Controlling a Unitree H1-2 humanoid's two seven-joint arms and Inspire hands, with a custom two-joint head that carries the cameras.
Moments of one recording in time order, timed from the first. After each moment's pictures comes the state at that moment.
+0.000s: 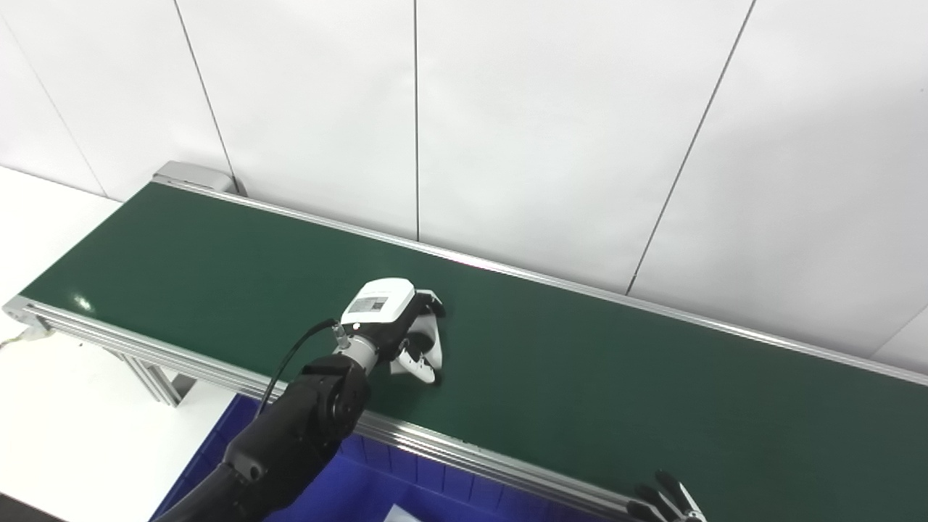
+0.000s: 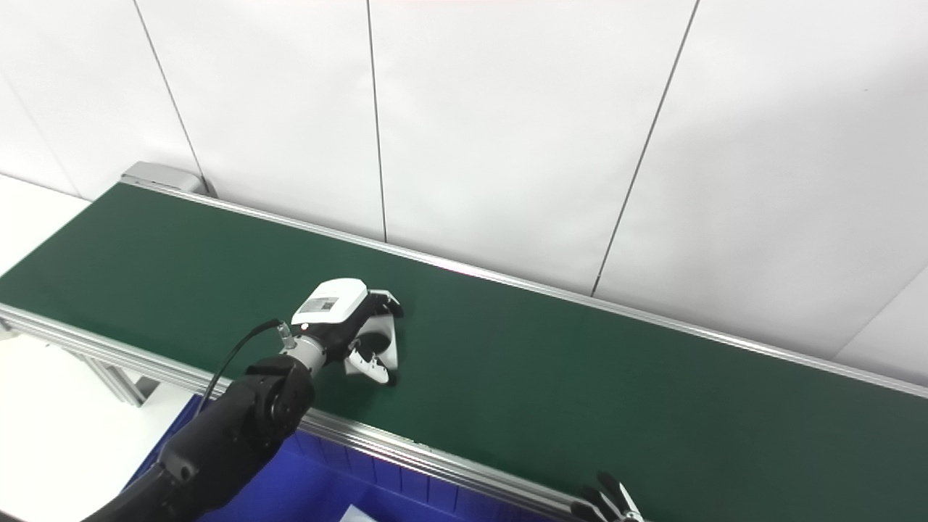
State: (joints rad) left arm -0.13 0.37 -0.18 0.09 0.75 0.25 -0.03; right arm 0.28 -0.08 0.26 -0.05 -0.02 -0.25 0.15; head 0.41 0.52
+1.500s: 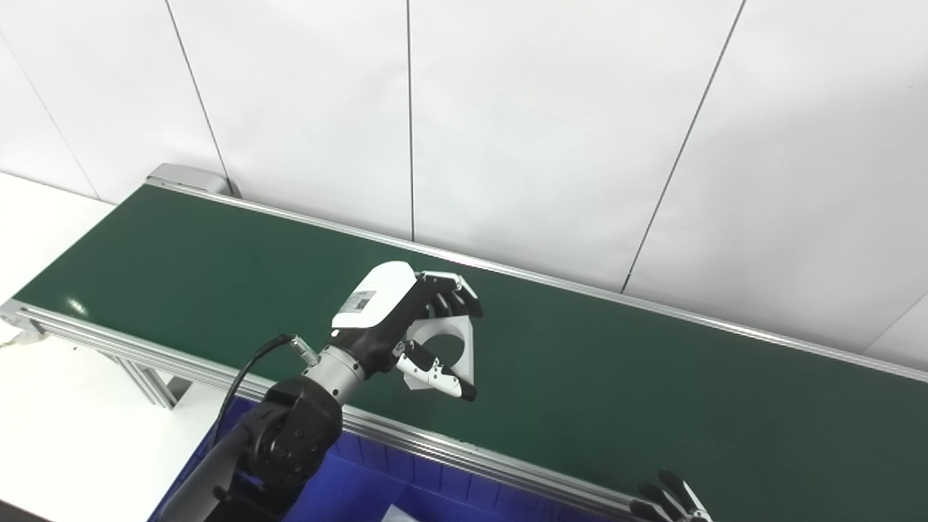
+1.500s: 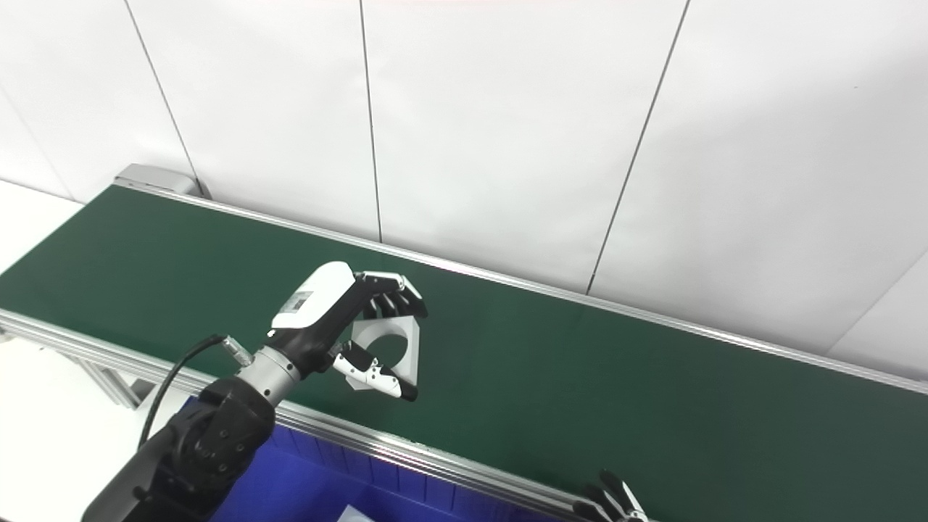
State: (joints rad) left arm 0.07 0.35 -0.10 -0.50 0.61 0.18 -0.13; right arm 0.29 -0.10 0.25 -0.08 -0.01 -0.25 0.15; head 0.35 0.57
